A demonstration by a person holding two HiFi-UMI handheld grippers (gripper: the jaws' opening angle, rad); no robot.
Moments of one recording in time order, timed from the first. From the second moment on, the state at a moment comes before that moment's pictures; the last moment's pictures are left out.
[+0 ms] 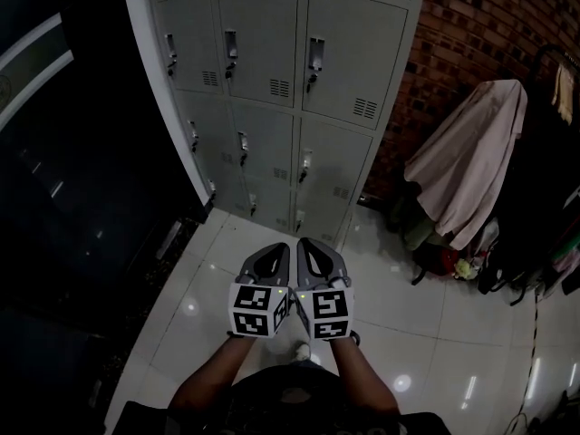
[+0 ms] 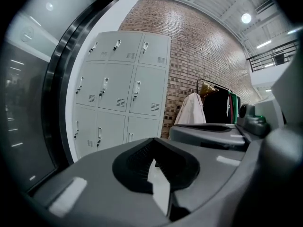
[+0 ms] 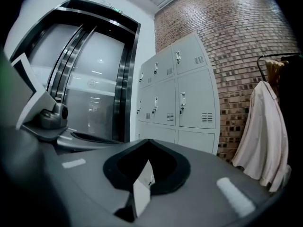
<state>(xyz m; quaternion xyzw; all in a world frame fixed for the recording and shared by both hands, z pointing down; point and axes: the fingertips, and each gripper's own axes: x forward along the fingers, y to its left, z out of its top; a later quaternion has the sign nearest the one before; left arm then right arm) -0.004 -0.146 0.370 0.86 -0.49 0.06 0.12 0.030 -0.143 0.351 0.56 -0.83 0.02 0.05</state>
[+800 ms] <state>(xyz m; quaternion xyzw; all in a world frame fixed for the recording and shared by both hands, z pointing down) 0.027 -0.249 0.373 0.86 -0.50 0.06 0.10 0.065 -0.249 0.357 0.55 -0.84 0.01 0.01</state>
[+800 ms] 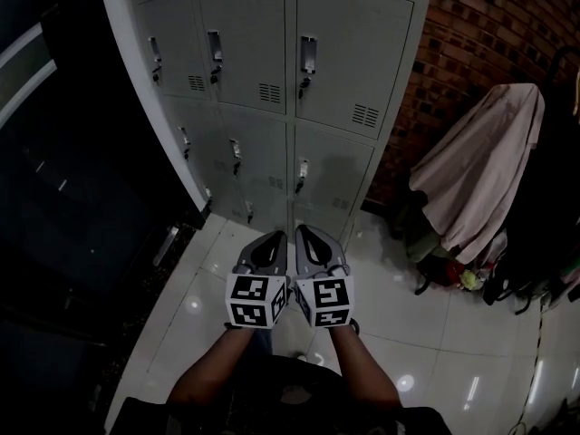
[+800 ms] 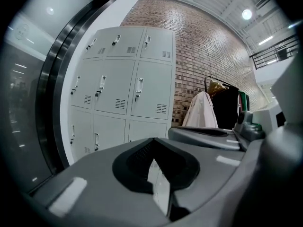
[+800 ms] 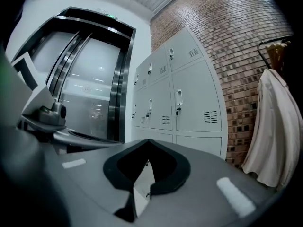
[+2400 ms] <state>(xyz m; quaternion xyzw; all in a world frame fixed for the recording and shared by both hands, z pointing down) 0.020 -0.537 0.508 0.89 -0.45 0.04 0.09 0.067 -0.570 0.568 0.61 -0.79 0.03 0.01</state>
